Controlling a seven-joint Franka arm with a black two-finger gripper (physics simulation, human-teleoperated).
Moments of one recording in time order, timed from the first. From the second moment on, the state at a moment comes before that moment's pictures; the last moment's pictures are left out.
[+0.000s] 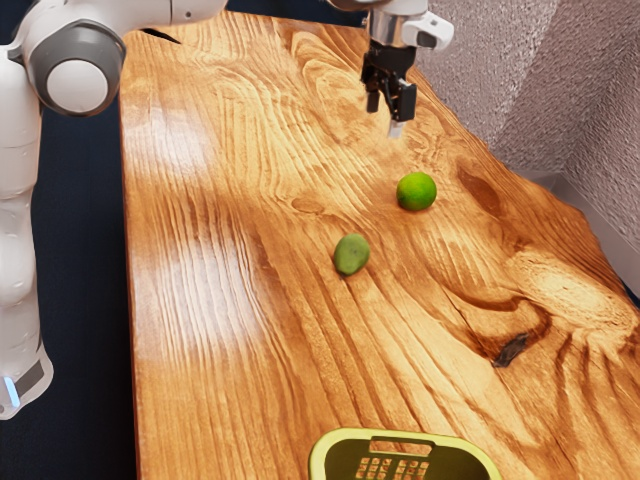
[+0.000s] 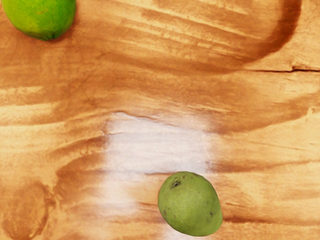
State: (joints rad) arm 0.15 0.12 -0.04 -1.30 -0.03 1.58 0.00
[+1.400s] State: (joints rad) arm 0.20 0.16 -0.04 -1.35 -0.07 1.45 -0.66
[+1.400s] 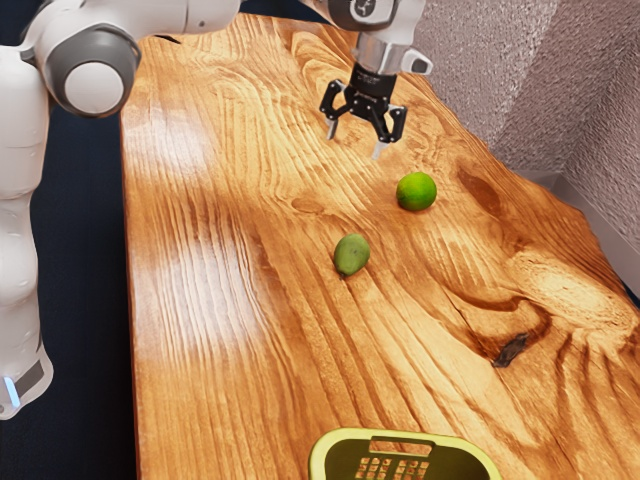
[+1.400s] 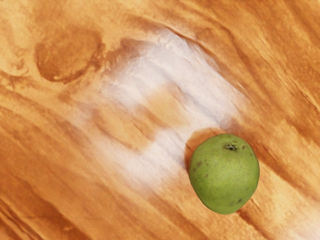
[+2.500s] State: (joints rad) arm 0.19 0.17 -0.11 -1.65 -0.07 1.73 -0.62
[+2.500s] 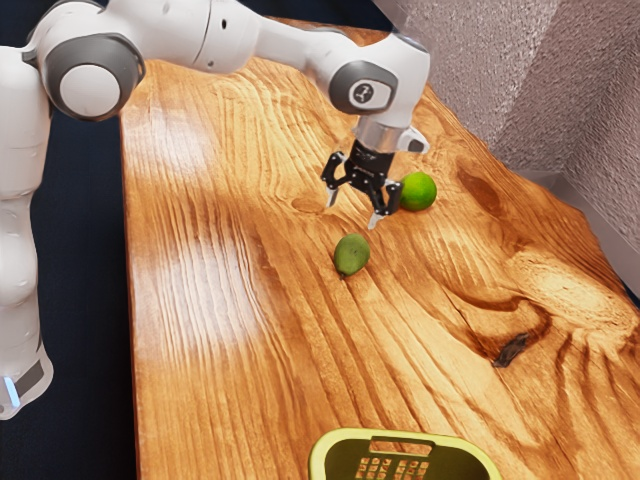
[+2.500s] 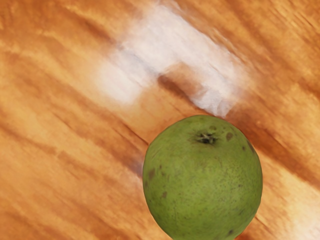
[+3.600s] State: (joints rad) arm 0.19 0.19 -0.13 -1.78 -0.08 1.94 -0.57
